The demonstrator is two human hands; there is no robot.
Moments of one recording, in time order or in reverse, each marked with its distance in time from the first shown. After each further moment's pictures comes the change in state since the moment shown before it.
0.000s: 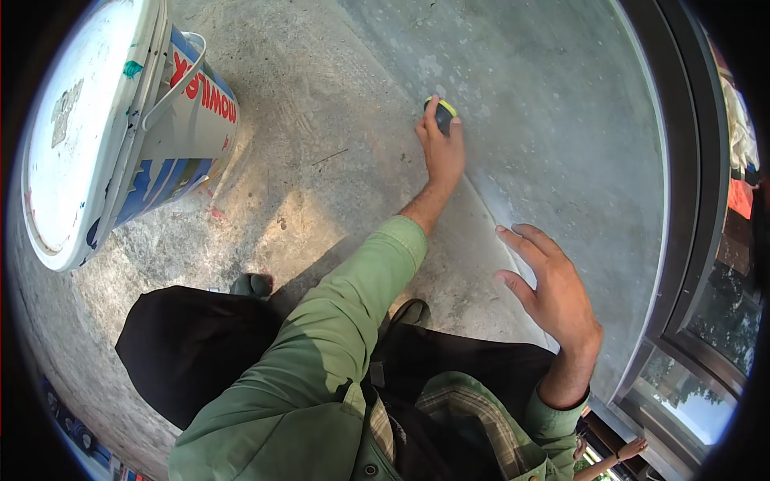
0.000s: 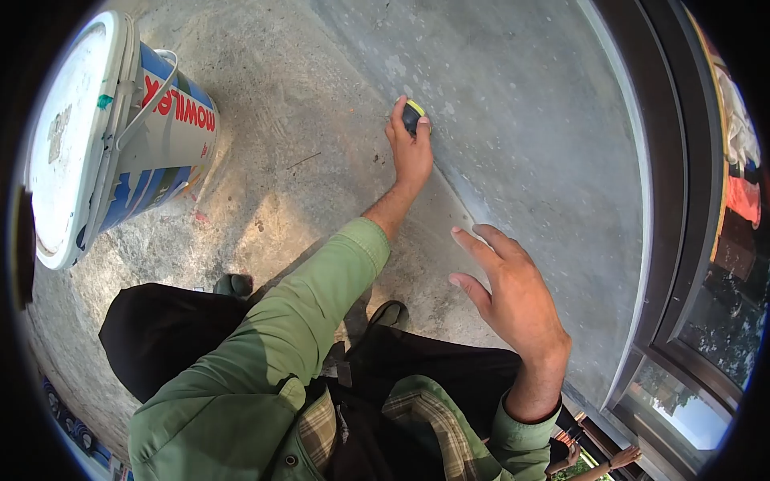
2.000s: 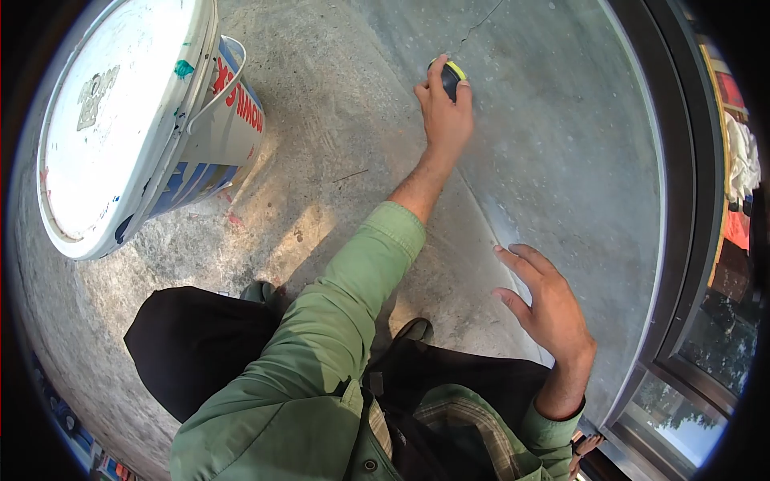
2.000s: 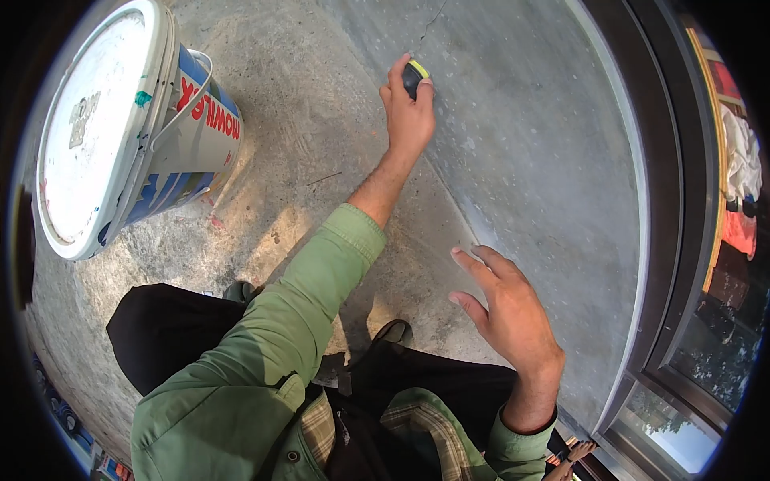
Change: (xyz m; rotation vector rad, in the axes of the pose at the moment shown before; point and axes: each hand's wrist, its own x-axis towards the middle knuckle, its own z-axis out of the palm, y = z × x) left_hand 0.082 0.094 -0.034 -0.017 0.032 0.204; right_hand 0.019 -0.015 -0.004 -0.033 -0.032 -0.027
